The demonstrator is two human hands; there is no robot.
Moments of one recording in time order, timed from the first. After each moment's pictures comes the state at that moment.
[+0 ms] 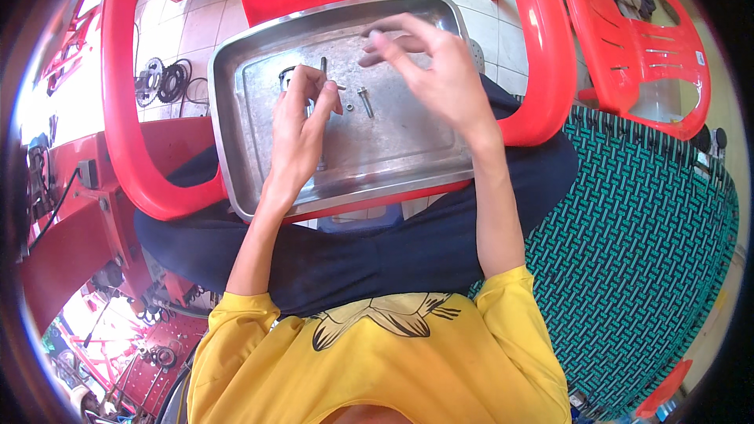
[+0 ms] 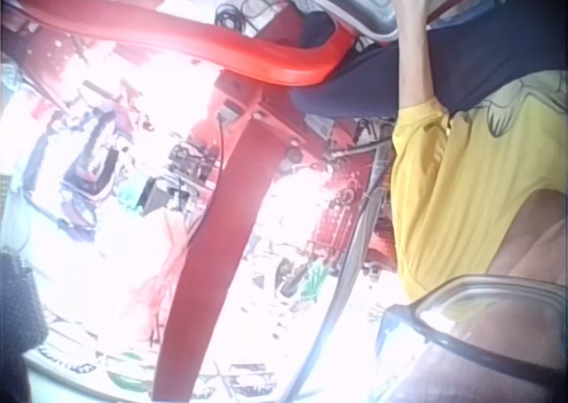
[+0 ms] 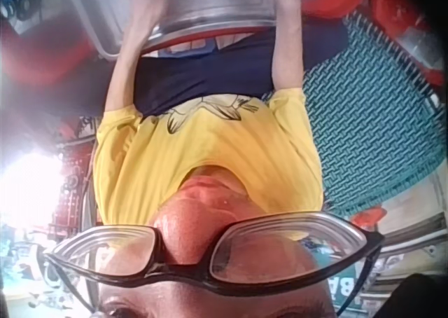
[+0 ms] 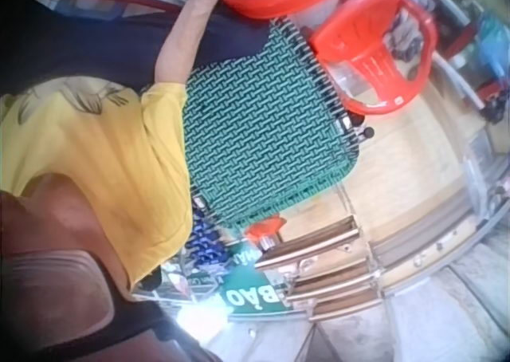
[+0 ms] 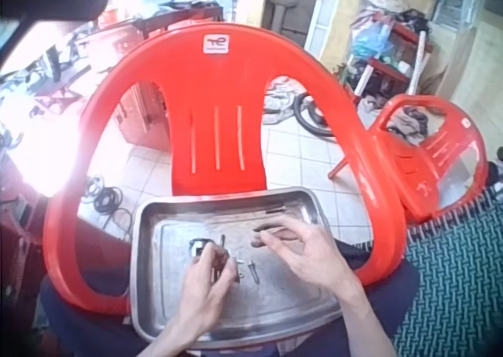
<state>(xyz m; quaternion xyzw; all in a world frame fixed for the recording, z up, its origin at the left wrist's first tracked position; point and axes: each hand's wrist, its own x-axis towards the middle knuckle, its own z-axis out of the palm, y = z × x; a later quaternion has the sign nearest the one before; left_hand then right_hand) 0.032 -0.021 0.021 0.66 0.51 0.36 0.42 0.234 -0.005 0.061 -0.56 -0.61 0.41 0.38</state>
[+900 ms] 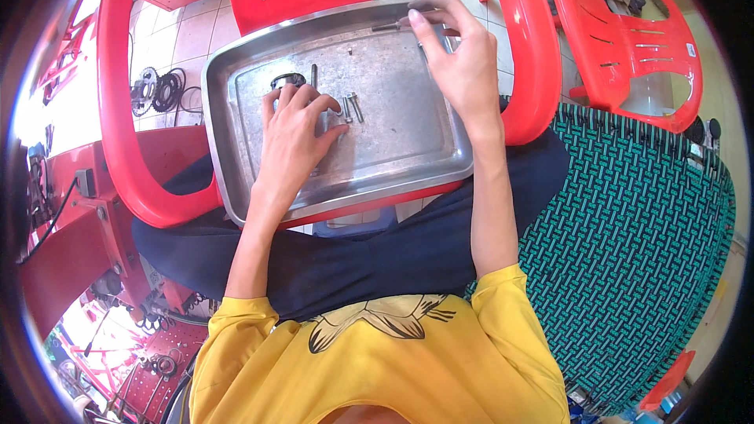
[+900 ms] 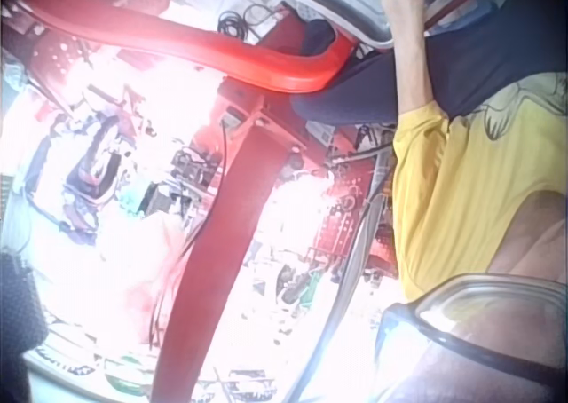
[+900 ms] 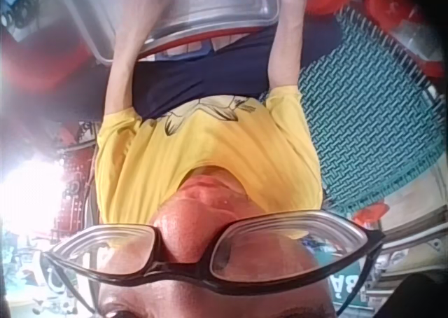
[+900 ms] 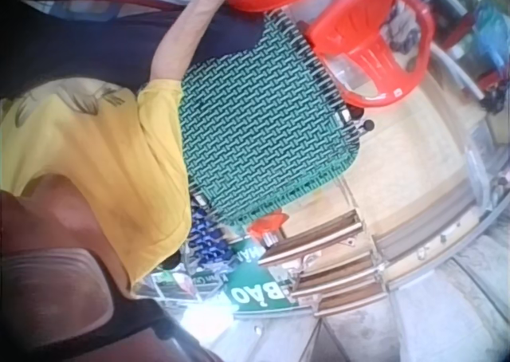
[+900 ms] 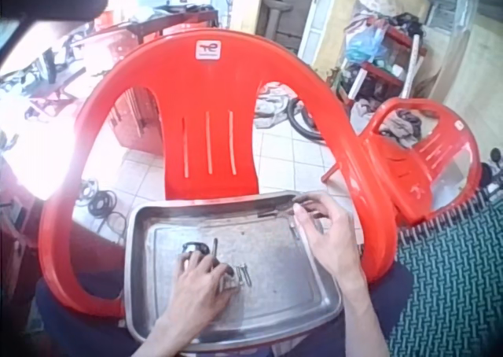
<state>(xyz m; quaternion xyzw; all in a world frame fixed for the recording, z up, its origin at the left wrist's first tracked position) 0.023 -0.024 0.009 0.85 0.47 0.21 0.14 0.260 0.005 0.058 -0.64 -0.60 0.18 0.45</state>
